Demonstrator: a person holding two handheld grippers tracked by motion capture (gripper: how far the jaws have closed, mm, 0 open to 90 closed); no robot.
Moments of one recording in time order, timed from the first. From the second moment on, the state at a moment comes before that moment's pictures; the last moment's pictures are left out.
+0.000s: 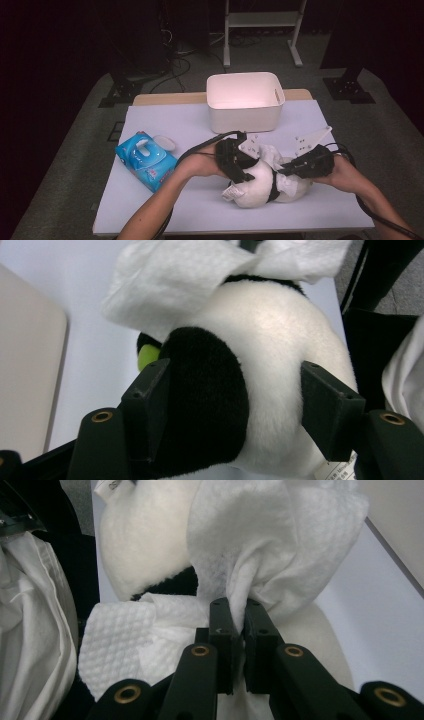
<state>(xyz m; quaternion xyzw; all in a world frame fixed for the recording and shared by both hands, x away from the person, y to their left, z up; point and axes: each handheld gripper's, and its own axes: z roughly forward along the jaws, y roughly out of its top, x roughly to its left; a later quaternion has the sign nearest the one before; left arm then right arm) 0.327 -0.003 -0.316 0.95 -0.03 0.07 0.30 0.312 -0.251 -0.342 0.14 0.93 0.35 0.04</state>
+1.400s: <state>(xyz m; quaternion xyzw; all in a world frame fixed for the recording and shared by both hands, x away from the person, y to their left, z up) 0.310 0.007 -0.323 0.94 -0.03 0.07 0.32 0.324 -0.248 -0.323 0.11 0.93 0.34 0.06</state>
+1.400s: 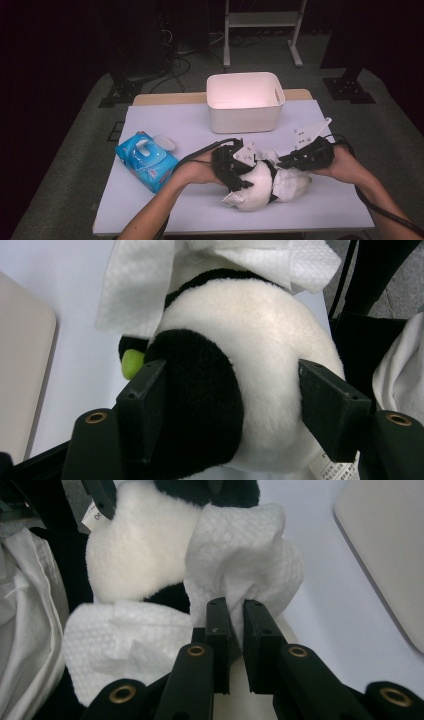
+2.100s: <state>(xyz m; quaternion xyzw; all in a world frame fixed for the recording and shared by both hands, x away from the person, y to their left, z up) 0.336 0.009 -0.325 0.94 0.05 0.09 0.32 0.323 -0.266 -0.342 0.15 0.92 0.36 0.04</state>
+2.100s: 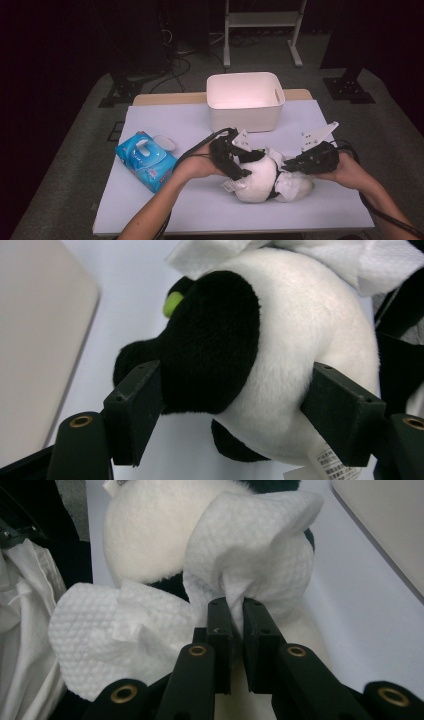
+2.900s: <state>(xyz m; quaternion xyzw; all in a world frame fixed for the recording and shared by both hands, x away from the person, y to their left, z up) 0.316 0.006 -0.331 0.95 0.04 0.05 0.32 0.305 -0.260 -0.340 0.12 0.91 0.39 0.05</state>
